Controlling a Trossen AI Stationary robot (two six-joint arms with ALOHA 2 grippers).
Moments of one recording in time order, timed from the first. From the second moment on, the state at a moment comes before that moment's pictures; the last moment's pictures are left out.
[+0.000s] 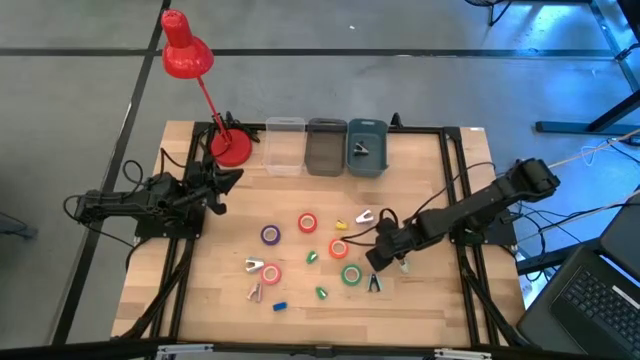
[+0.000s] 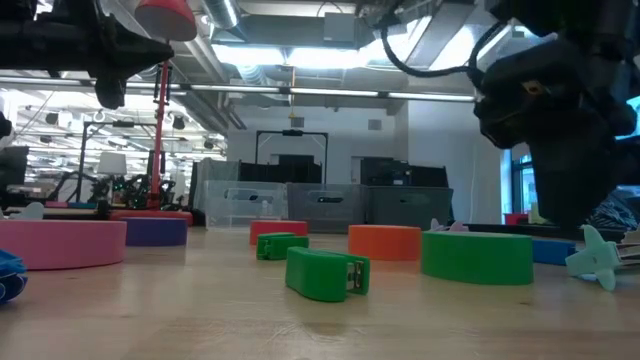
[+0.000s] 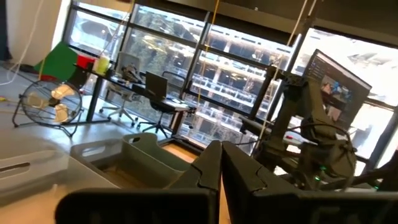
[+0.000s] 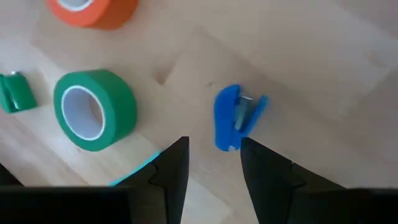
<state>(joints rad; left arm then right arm) 0.03 0.02 0.09 0.15 -0.39 -0.30 0.39 1.49 0.74 -0.44 -0.02 1.39</state>
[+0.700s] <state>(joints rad) 0.03 0.02 0.09 0.13 -0.40 -0.30 0.39 1.50 0.74 -0.47 0.03 1.35</state>
